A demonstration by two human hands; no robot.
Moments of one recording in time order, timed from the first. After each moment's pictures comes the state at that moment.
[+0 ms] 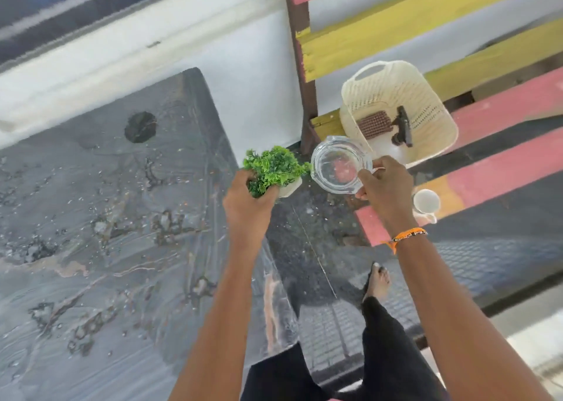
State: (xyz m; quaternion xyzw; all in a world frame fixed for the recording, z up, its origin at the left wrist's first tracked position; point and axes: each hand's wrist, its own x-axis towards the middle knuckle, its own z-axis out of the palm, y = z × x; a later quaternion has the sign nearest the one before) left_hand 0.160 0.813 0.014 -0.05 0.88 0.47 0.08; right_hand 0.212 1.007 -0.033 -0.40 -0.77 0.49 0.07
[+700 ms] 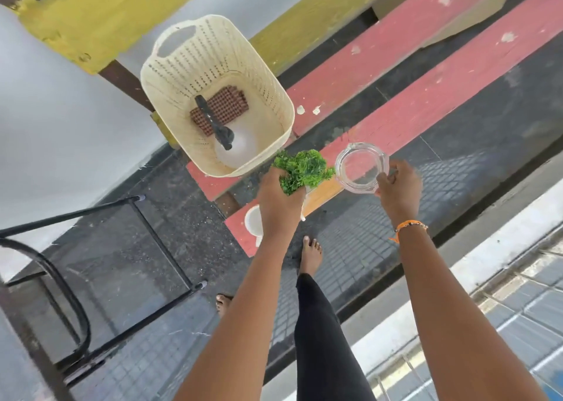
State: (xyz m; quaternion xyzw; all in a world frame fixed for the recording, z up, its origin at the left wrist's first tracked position) left_hand 0.253 1.165 -0.140 0.04 0.87 0.41 0.27; right_hand 0.357 1.326 -0.203 -0.56 -0.73 0.39 0.05
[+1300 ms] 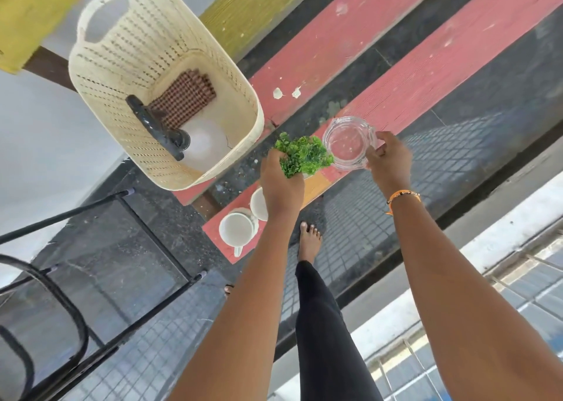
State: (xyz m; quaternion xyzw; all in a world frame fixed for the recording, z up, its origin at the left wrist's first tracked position) left_hand 0.248 1.232 -0.204 0.01 0.89 0.35 0.29; right_hand 0.338 1.378 -0.275 -0.54 -0.73 0.41 -0.01
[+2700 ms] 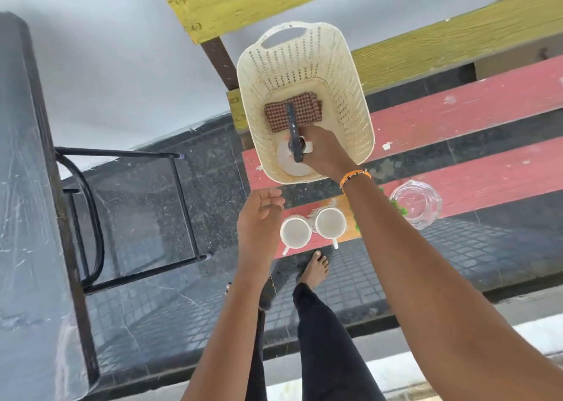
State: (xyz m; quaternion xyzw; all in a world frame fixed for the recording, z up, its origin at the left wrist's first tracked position) left_hand 0.219 1.092 -0.102 -0.19 0.82 0.50 0.20; right_hand 0.134 1.241 -0.182 -0.07 -0.86 0.48 -0.14
